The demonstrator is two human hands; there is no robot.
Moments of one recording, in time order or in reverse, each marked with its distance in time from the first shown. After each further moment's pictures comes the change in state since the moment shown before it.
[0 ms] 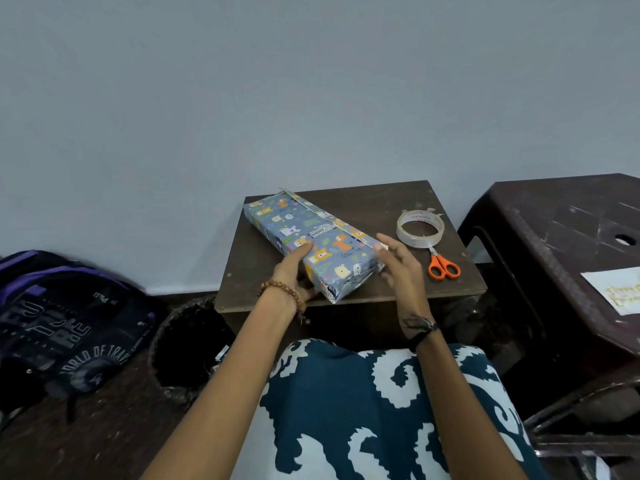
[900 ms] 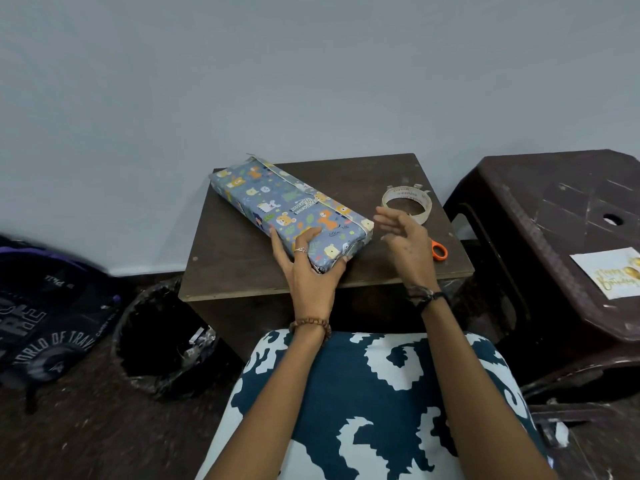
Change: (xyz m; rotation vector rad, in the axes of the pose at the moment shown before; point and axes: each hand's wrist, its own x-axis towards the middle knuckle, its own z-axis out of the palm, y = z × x) left_hand 0.020 -0.084 0.025 0.503 0.063 0.891; right_hand 0.032 -0.002 -0.031 -0.371 0.049 -0.168
